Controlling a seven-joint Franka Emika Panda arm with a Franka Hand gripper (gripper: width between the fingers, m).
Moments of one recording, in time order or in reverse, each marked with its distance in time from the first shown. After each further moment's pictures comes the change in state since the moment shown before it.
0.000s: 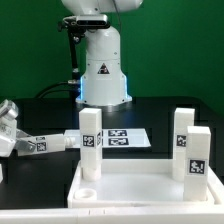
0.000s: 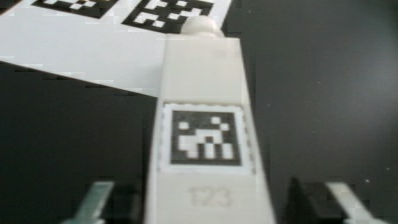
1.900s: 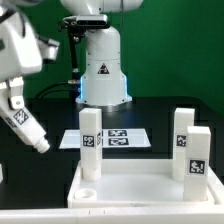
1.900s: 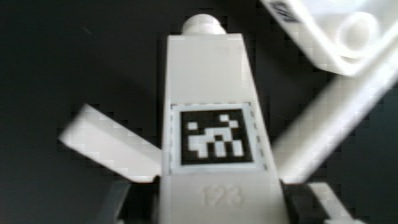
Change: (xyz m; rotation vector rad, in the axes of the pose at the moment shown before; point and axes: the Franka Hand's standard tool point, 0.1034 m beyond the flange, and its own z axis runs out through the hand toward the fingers) arm -0.104 -0.190 -0.084 -0.121 0.979 -0.557
